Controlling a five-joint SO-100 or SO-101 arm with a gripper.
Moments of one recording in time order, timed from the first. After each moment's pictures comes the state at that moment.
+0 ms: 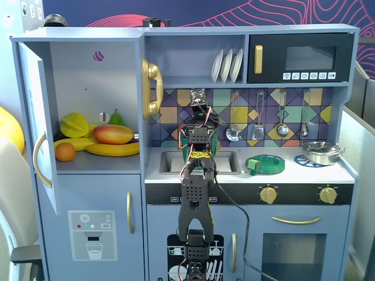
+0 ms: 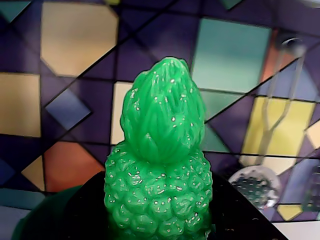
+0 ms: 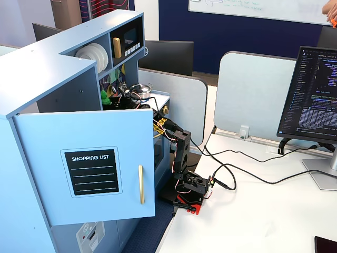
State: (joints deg) arm 3.9 94.2 66.9 20.5 -101.9
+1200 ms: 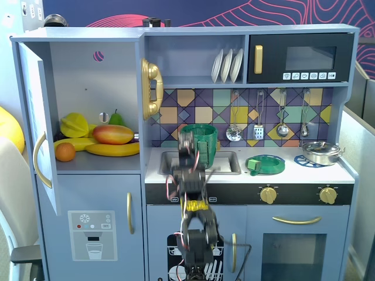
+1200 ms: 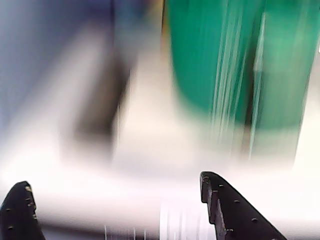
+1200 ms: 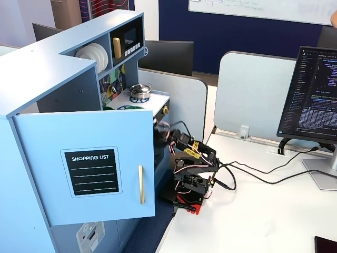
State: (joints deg) arm -6.3 166.8 143.2 38.5 -96.2
